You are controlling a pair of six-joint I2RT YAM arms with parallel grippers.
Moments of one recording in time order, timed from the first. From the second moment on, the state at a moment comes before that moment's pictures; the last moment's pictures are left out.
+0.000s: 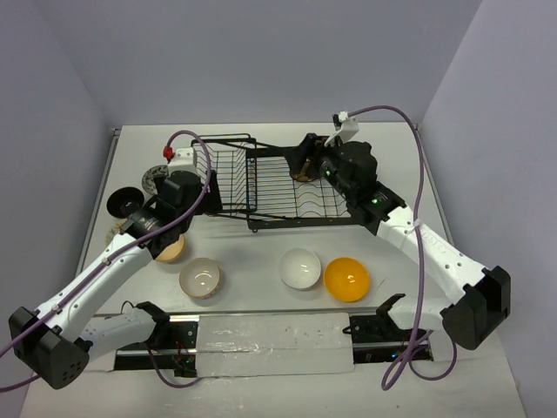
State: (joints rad) left arm -0.59 1.06 0.97 -0.48 -0.49 -0.41; right arm 0.59 1.23 1.09 0.08 0.10 0.49
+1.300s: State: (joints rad) left arm -0.56 1.01 0.97 -0.48 -0.41 -0.41; right arm 1.05 1.33 0.96 -0.60 0.10 0.81
